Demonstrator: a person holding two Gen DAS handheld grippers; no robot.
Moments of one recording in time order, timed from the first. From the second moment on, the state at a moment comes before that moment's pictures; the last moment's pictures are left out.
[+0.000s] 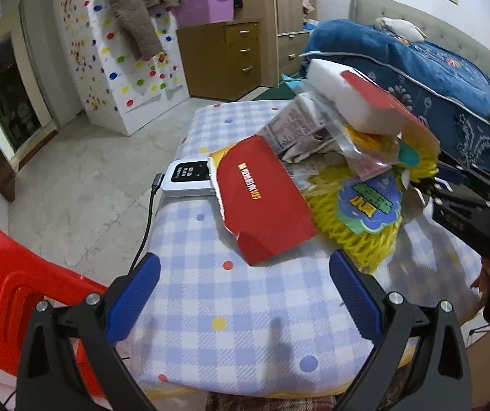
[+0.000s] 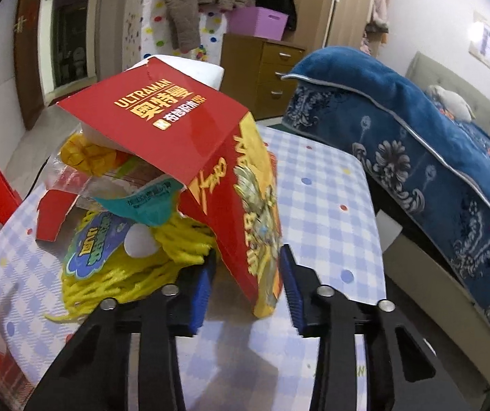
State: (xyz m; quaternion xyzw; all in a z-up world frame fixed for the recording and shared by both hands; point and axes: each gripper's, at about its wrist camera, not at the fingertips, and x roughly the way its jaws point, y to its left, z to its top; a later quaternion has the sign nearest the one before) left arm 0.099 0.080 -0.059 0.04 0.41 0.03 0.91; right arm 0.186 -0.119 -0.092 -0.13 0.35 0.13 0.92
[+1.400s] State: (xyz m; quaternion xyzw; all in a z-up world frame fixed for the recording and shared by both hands) left arm 0.215 -0.053 -0.038 0.09 0.37 0.05 0.92; right arm 0.112 -0.274 -0.028 0.10 0.34 0.04 0.93
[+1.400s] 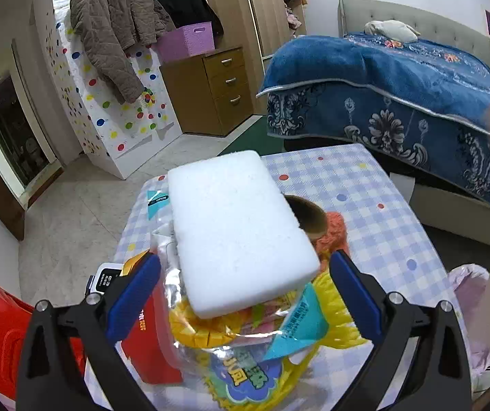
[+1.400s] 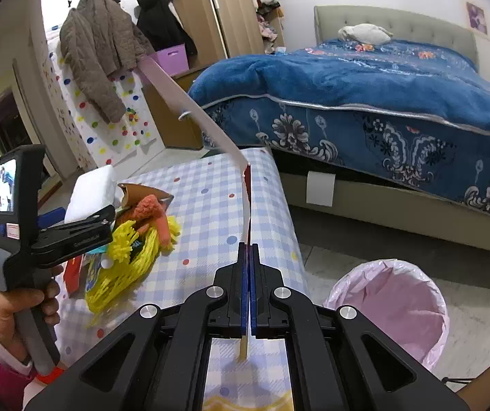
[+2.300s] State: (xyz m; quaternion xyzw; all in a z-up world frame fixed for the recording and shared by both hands) left arm 0.076 -0.160 -0.037 0.09 0.32 -0.24 0.91; right arm 0.033 -0.344 -0.031 0.12 0.33 -0.08 0.93
